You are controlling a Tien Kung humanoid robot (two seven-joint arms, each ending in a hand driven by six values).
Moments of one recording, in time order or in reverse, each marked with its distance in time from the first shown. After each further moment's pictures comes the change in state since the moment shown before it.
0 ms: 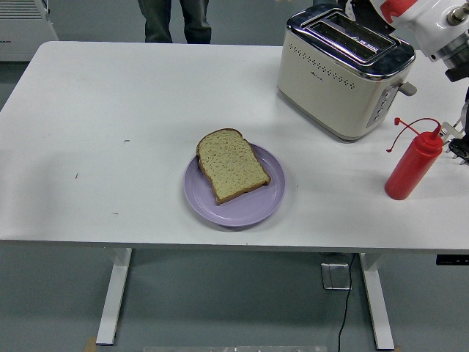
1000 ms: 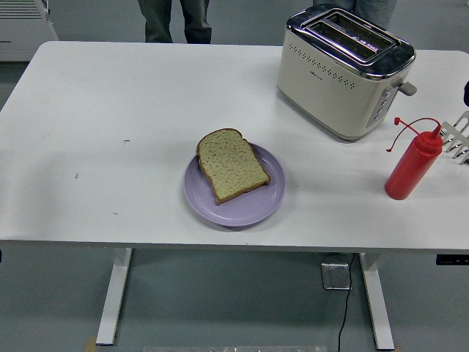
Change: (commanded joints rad) left arm 0.006 -0.001 0.011 0.001 0.000 0.000 -0.001; right arm -0.126 0.057 0.358 0.129 1.114 0.231 0.255
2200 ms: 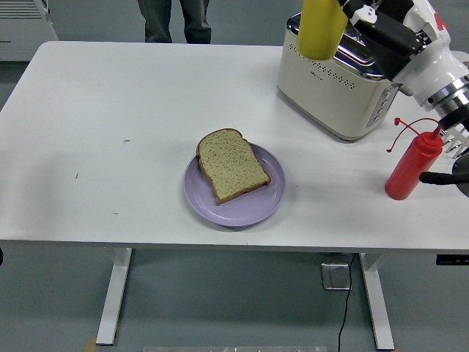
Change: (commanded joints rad) left arm 0.001 -0.003 0.001 -0.001 0.003 0.001 0.000; right arm -0.214 0.006 -0.129 0.099 0.631 -0.035 0.152
